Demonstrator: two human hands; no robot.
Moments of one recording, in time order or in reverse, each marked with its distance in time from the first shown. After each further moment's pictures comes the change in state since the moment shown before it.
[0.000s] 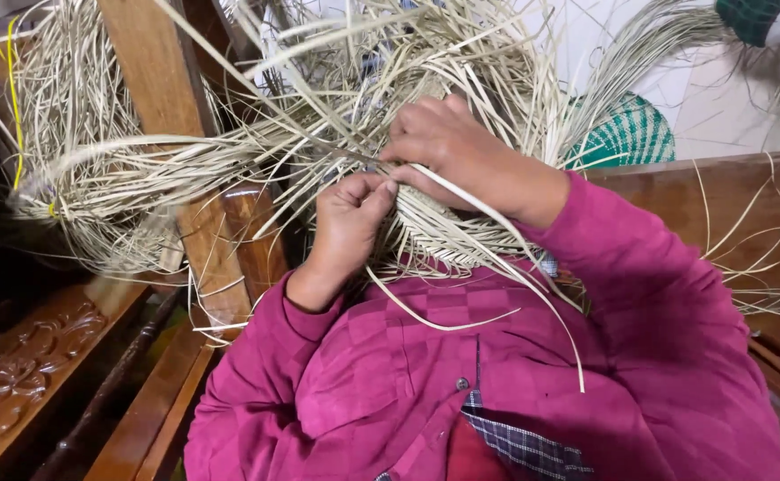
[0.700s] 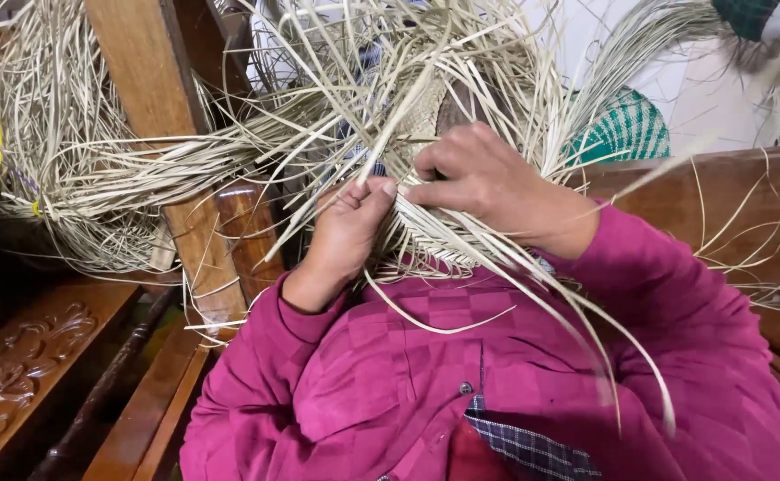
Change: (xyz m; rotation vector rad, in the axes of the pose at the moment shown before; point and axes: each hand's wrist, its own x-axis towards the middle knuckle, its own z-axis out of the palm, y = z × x) left_hand -0.001 -0.029 0.000 -0.249 -0.073 -0.079; right_hand -0.044 0.003 0.014 -0.136 0.160 -0.176
